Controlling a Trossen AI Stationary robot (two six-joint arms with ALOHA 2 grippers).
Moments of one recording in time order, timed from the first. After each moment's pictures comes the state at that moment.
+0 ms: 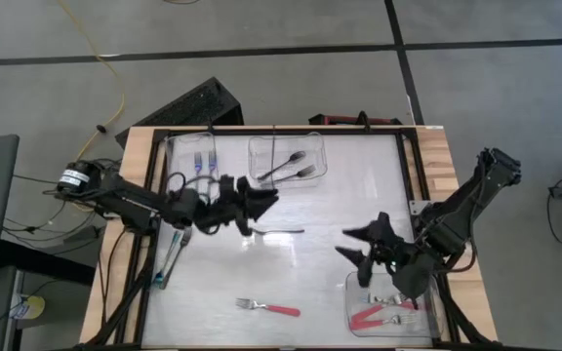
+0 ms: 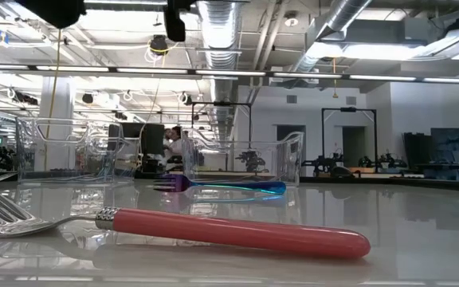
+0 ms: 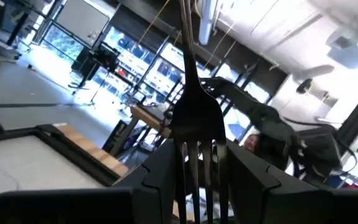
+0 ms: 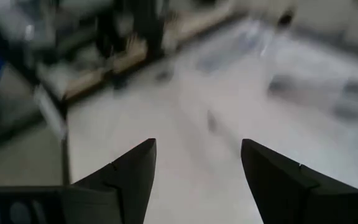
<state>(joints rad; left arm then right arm) -0.16 1.41 0.67 1.16 -0.51 -0.77 0.78 1.28 1.15 -0.65 0.97 1.02</state>
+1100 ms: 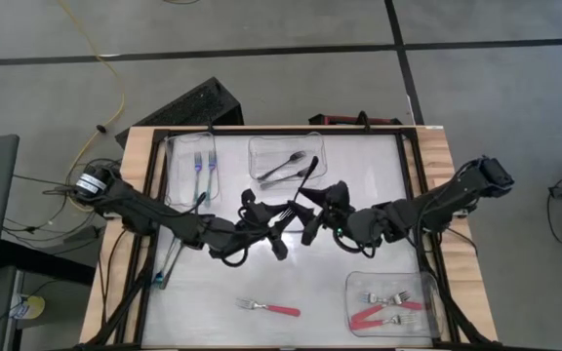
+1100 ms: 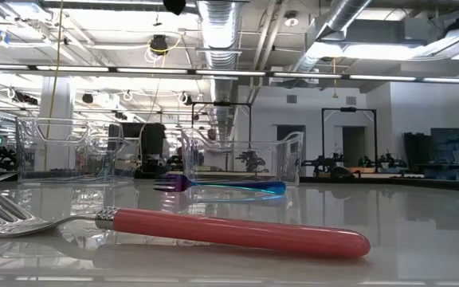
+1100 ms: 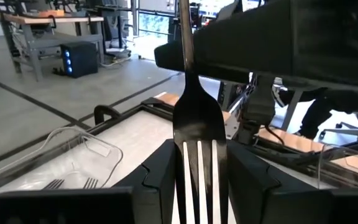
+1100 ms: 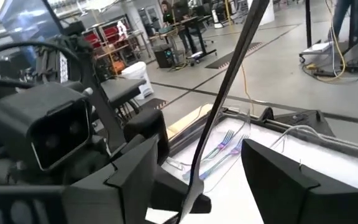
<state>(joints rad) -0.35 1.58 1.06 0.54 -1.00 -0.41 0.39 1.45 1.15 0.16 0.94 0.49</state>
